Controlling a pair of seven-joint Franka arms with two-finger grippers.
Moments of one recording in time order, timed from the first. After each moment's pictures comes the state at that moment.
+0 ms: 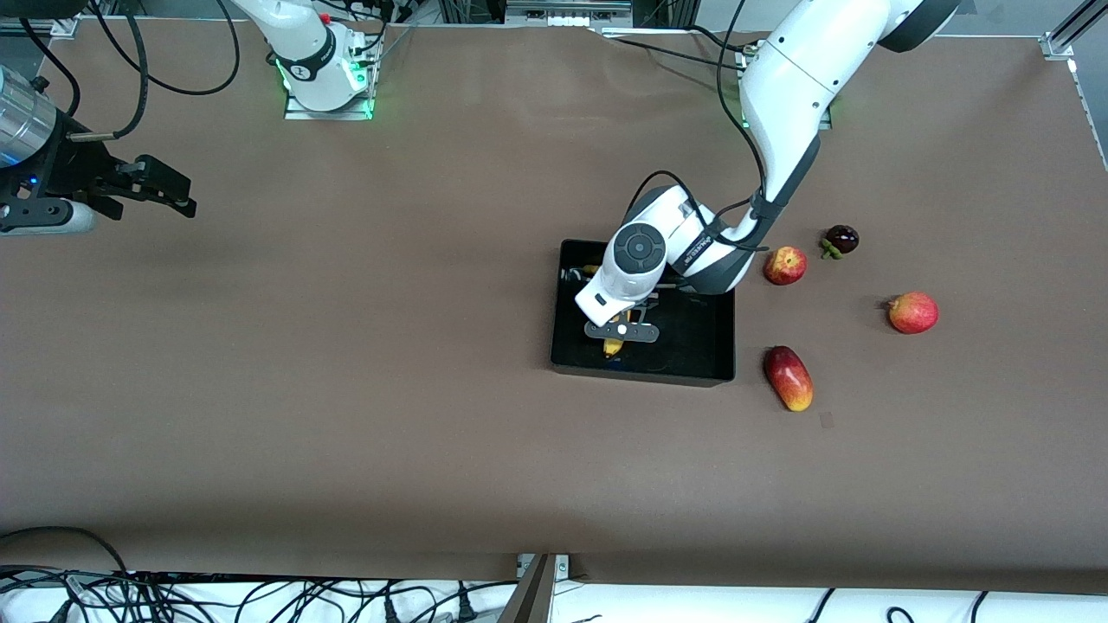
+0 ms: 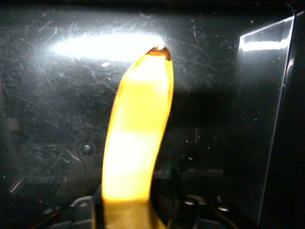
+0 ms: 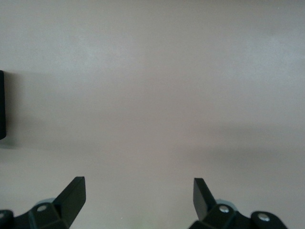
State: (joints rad) left arm -0.35 0.75 -0.32 -1.67 0.18 2.30 -0.69; right arm -0.04 0.01 0.11 -1.60 0.03 1.58 0.04
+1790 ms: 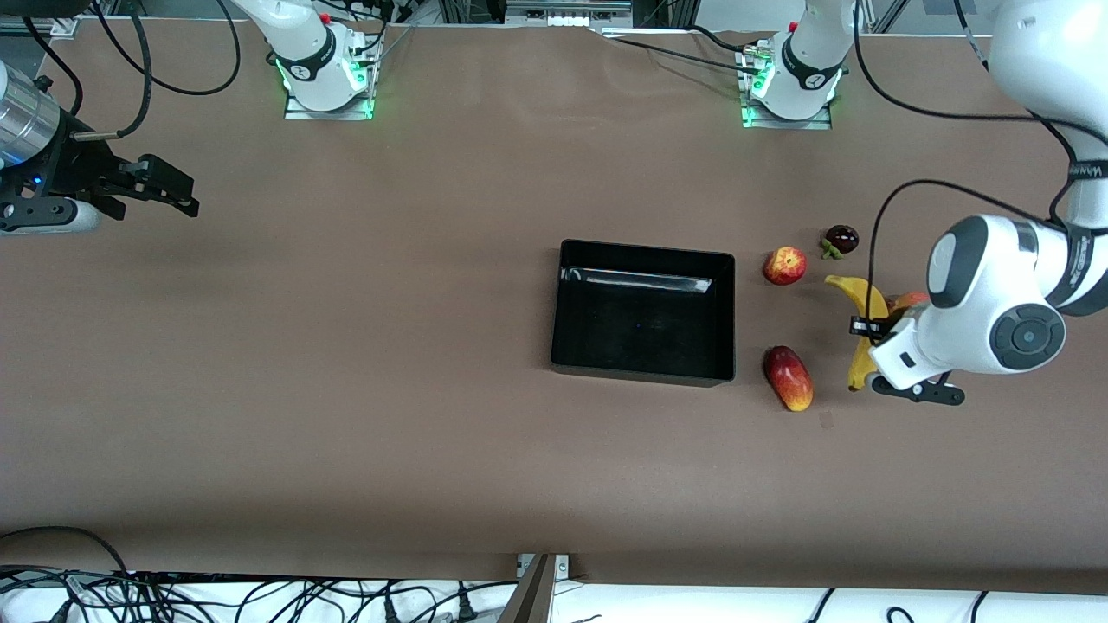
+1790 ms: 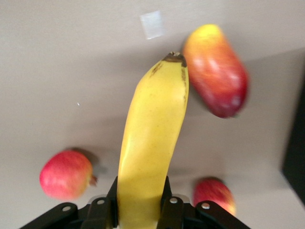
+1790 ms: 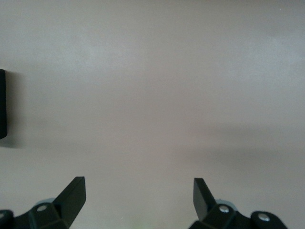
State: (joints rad) left arm 0.26 0.57 -0.31 -1.59 0.24 1.82 0.02; right arm -0.04 0.02 0.11 -1.60 0.03 1.58 0.04
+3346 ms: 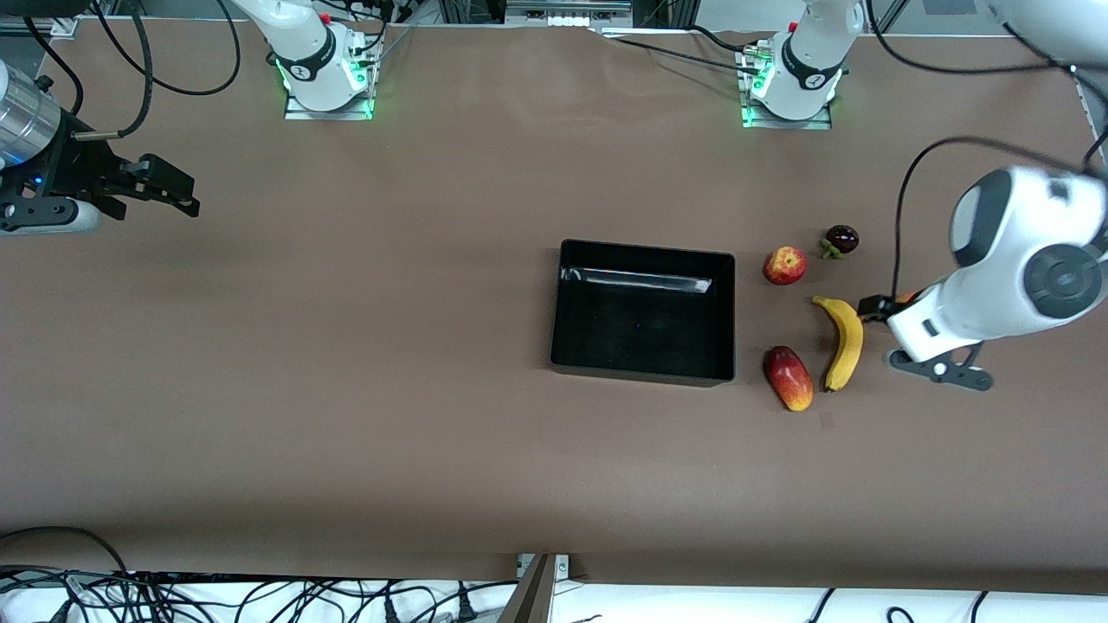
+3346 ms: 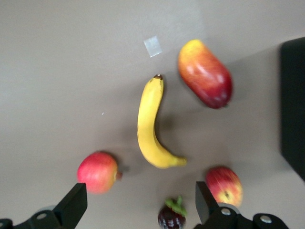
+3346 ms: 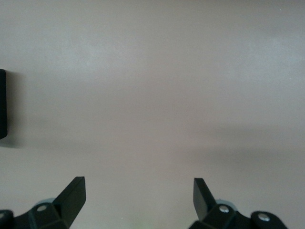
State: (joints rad) left arm 0.37 0.41 -0.50 -1.56 0.31 1.71 0.08; right arm -0.04 0.02 0.11 -1.60 0.03 1.58 0.04
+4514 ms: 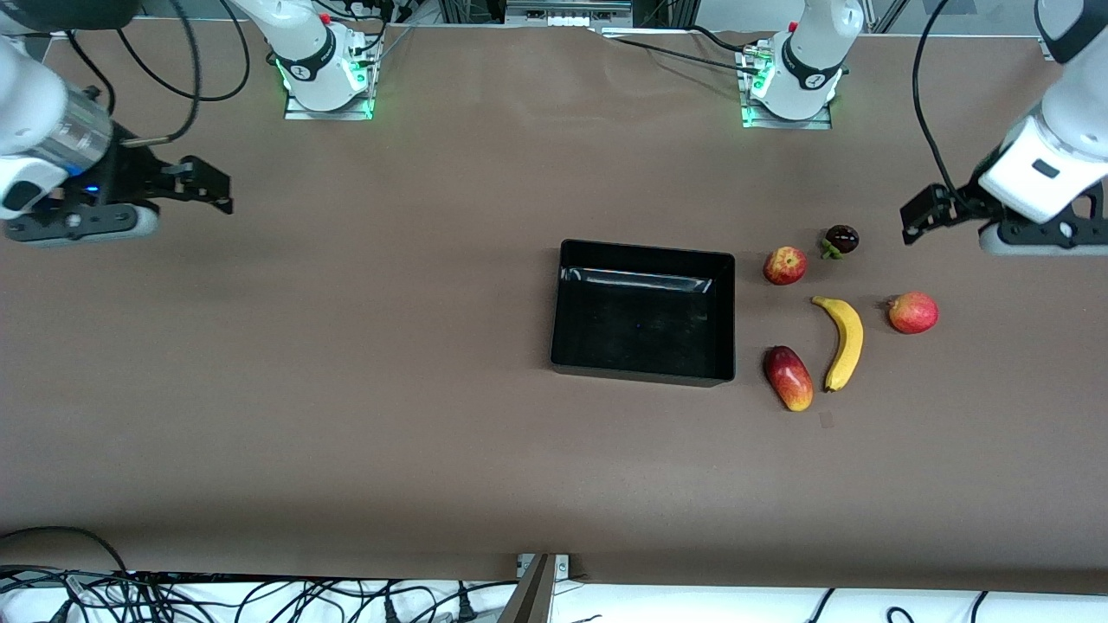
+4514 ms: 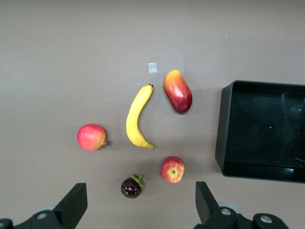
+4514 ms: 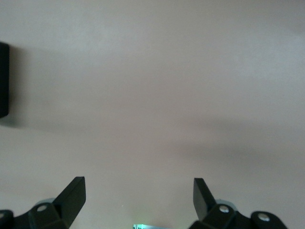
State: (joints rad) left arm -0.03 -0.06 -0.05 -1.76 0.05 1.72 -0.10; right arm 0.02 0.05 0.15 -1.58 0.02 1.53 0.03
